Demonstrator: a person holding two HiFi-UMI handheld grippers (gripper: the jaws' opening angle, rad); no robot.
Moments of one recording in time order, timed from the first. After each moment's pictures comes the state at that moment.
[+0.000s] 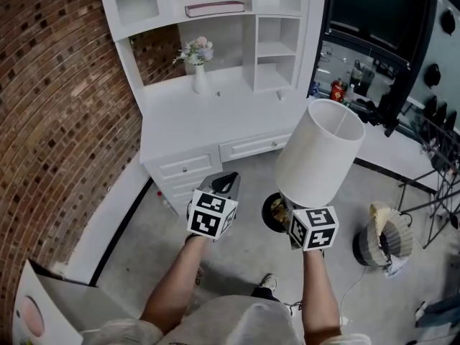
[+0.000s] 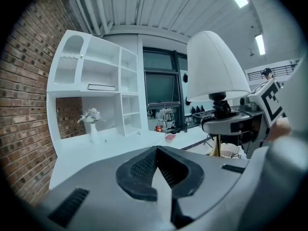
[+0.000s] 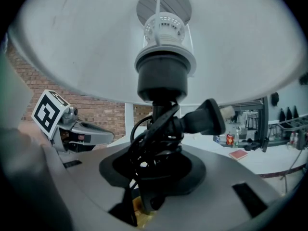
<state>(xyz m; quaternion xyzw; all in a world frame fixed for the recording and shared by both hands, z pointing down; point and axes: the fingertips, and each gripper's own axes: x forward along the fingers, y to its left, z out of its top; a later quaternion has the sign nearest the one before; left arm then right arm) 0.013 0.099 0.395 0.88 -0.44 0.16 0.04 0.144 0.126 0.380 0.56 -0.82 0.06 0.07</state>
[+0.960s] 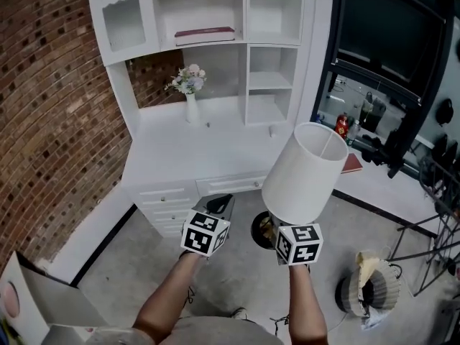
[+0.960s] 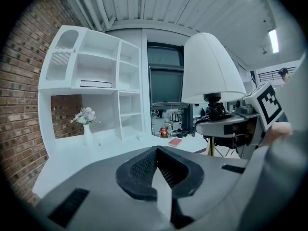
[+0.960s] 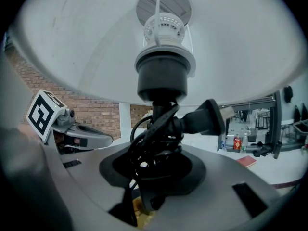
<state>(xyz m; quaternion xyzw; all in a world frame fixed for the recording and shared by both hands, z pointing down) 0.130 0.001 0.391 0.86 -0.48 0.15 0.06 0.252 0.003 0.377 0.51 -0.85 0.06 0.06</state>
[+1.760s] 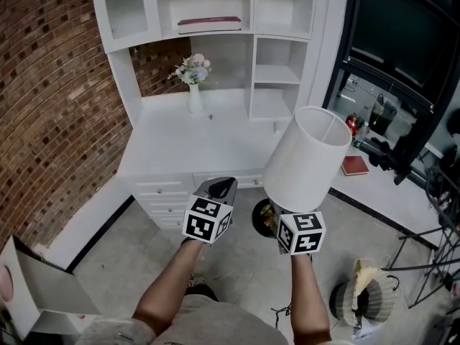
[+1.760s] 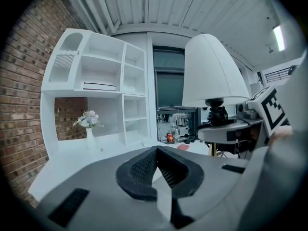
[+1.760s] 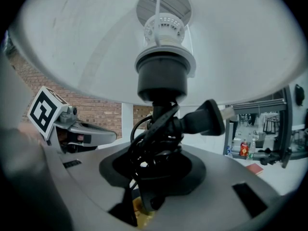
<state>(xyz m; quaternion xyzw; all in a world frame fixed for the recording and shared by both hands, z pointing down) 0.150 -0.052 0.379 0.85 -0.52 0.12 0.05 0.265 -0.052 0.372 0.48 -0.87 0.04 0.06</state>
